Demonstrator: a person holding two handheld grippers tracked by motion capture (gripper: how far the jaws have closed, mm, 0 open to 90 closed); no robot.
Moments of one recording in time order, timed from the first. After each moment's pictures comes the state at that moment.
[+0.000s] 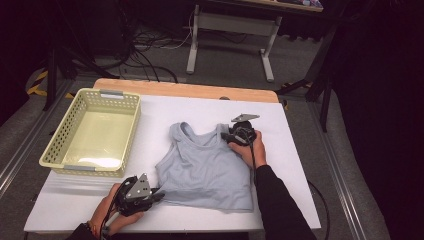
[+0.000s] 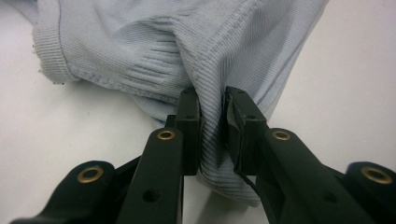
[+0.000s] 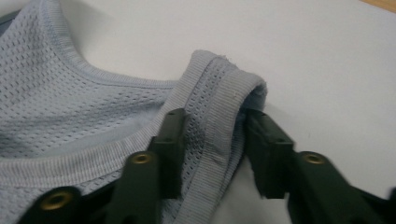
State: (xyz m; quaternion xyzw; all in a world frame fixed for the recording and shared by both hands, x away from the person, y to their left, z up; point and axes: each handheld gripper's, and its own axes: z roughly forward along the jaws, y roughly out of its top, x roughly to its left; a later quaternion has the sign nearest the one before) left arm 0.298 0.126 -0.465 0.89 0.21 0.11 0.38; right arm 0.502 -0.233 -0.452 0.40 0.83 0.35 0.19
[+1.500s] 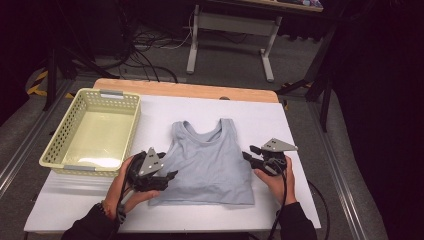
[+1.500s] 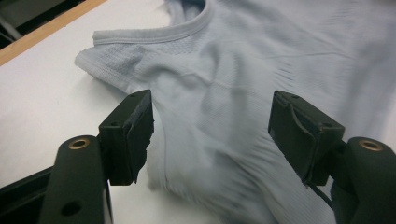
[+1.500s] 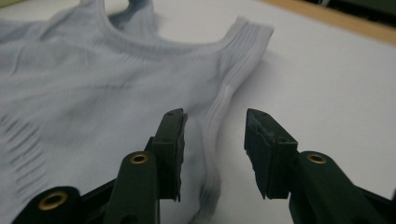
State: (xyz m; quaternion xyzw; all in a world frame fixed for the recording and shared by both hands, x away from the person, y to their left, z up) left arm 0.341 0.092 -0.421 0.85 0.26 0.21 0.41; right arm 0.383 -0.293 -0.422 0.38 0.80 0.41 0.23
